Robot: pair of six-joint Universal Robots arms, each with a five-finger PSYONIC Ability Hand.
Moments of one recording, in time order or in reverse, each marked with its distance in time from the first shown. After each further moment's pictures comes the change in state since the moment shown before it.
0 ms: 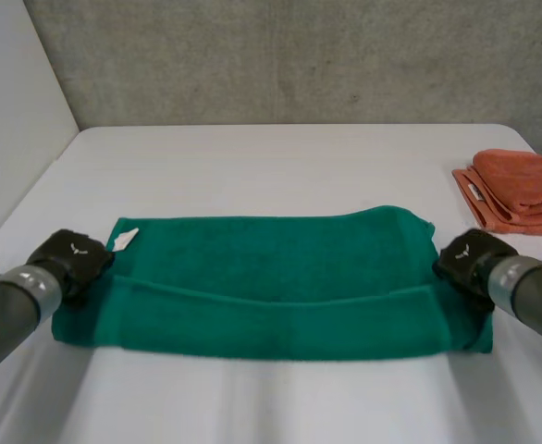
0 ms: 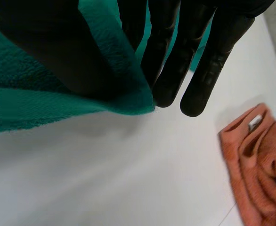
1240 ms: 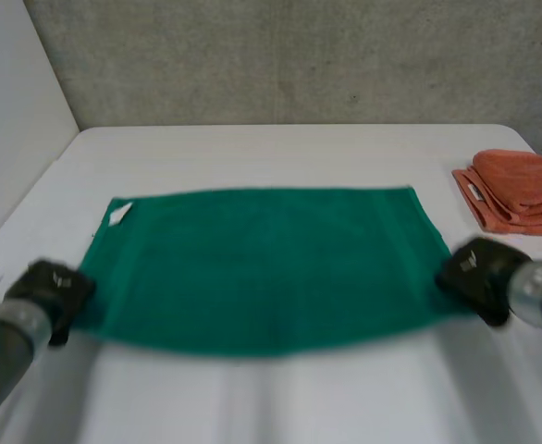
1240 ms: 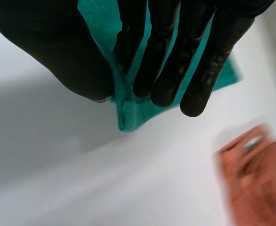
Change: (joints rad) left arm -0.058 0.129 -0.152 -0.005 -0.193 -0.008; right arm -0.014 -0.137 0.034 0.175 -0.077 -0.050; left_hand 0.000 0.002 0.002 0.000 0.008; right_hand 0.000 0.000 0.000 0.000 0.001
